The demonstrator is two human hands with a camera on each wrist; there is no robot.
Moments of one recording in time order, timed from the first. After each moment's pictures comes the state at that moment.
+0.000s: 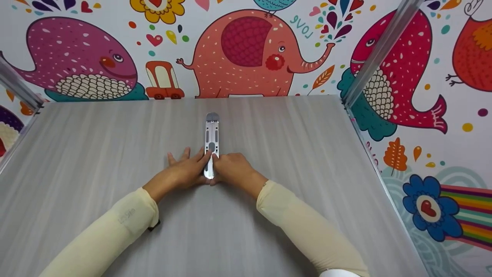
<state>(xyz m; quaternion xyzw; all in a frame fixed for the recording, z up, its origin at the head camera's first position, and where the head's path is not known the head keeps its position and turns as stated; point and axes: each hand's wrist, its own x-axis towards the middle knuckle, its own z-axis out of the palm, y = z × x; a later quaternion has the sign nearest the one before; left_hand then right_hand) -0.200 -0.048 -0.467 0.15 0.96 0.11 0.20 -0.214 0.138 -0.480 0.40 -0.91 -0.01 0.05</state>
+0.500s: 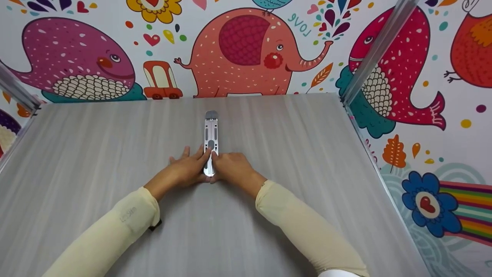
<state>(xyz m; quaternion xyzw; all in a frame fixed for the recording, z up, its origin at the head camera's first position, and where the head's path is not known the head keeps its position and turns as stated) -0.208 -0.047 -0.469 0.15 0.96 0.12 0.21 -0.218 0.140 -0.489 0.38 -0.92 0.01 0.08</state>
